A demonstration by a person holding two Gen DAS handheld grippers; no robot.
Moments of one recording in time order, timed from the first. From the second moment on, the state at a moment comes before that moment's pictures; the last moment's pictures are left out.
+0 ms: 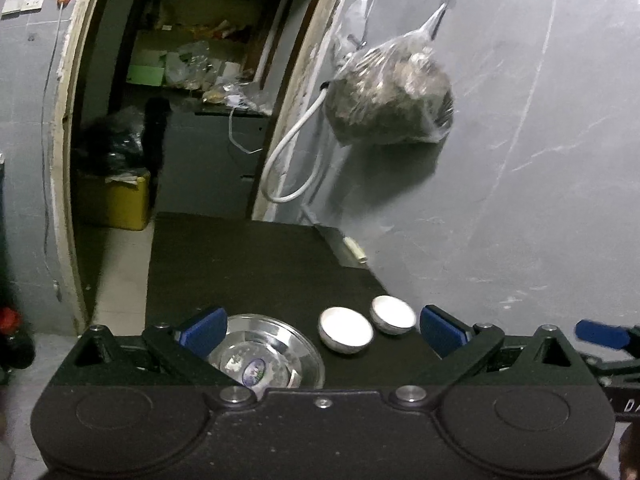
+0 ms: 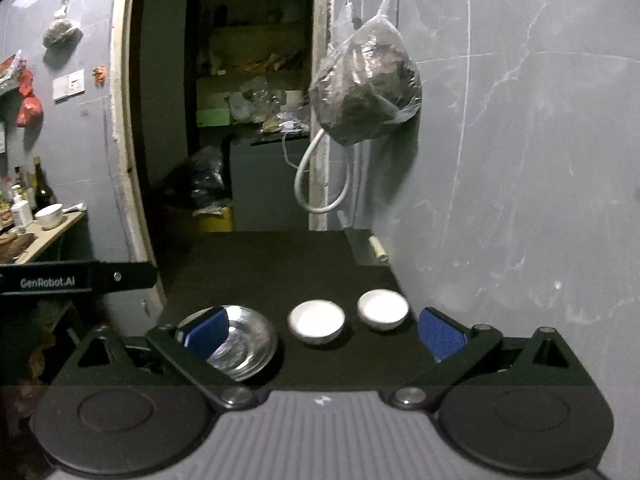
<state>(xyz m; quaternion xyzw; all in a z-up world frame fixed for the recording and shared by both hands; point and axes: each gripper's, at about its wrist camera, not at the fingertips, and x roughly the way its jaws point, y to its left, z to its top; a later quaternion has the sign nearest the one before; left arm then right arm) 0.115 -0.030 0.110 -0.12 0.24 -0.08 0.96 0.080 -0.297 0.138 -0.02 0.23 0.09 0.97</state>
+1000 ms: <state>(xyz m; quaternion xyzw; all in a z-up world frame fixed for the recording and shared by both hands) 0.353 -0.094 0.000 0.00 0.40 -0.05 0.91 0.300 -0.347 -0.027 0.12 0.39 0.15 0.90</state>
